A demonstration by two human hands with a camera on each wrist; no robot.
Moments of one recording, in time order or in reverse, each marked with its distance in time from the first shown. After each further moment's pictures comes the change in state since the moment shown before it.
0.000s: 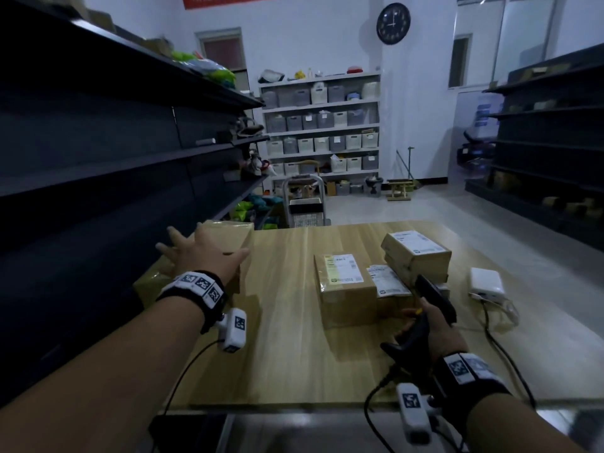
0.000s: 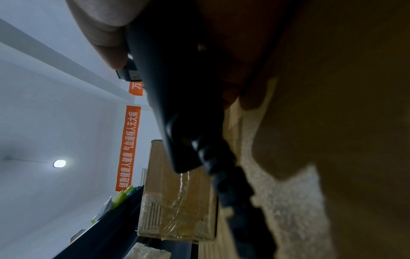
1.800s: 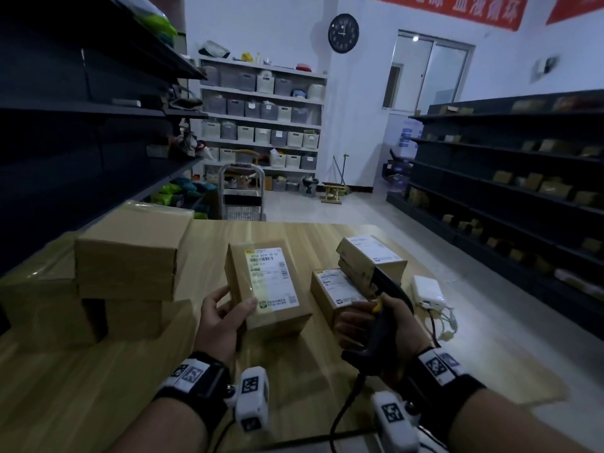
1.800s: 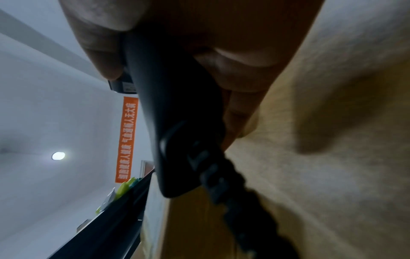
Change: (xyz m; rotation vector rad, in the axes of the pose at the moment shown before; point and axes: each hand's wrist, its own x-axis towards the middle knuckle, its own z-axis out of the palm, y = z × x) left_hand -0.073 -0.014 0.180 -1.476 -0.627 -0.149; right_hand -0.024 -0.035 0.042 0.237 -0.240 0.102
